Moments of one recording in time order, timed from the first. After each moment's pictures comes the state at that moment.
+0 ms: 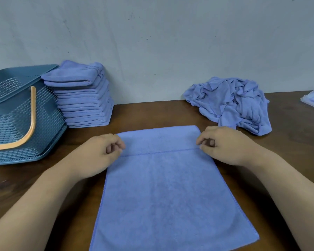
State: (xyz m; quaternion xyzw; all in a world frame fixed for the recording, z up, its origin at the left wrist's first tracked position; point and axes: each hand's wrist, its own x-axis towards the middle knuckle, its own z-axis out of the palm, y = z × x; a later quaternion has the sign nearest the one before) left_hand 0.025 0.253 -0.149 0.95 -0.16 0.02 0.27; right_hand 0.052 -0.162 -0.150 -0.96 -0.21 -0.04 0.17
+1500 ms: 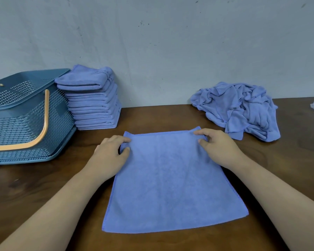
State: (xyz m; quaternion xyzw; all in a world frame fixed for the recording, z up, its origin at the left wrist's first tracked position) left_hand 0.037 0.239 -0.179 0.96 -0.03 0.08 0.25; right_hand 0.084 -0.129 -0.190 -0.91 -0.08 -0.08 0.39
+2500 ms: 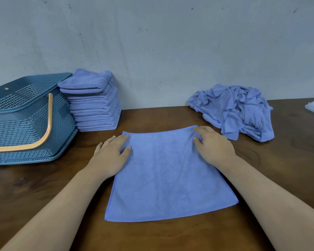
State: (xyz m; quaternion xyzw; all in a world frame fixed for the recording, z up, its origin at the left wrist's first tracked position) left_hand 0.047 0.240 -0.185 0.98 0.00 0.03 0.17; right_hand 0.079 -0.118 -0.181 -0.98 -0.07 -0.11 0.17
